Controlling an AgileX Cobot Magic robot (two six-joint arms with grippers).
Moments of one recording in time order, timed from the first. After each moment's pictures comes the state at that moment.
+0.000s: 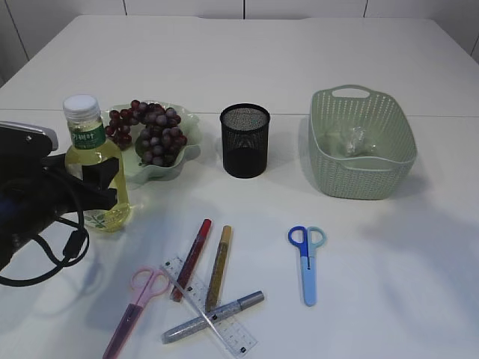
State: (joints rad) left arm -0.32 1.91 -0.51 -0.10 -1.09 0.03; right arm 0.12 1.15 -1.23 0.01 1.25 0.08
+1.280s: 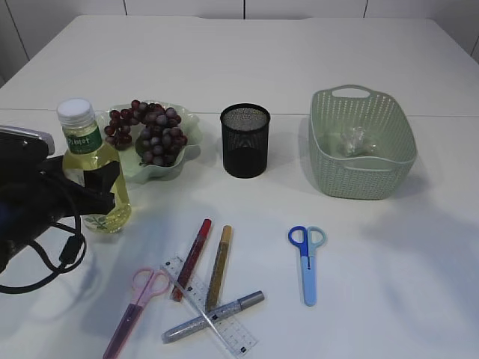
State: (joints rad) left arm -0.32 1.91 -0.49 -0.10 -1.11 0.03; right arm 0.12 1.15 -1.23 -0.01 1.25 0.08
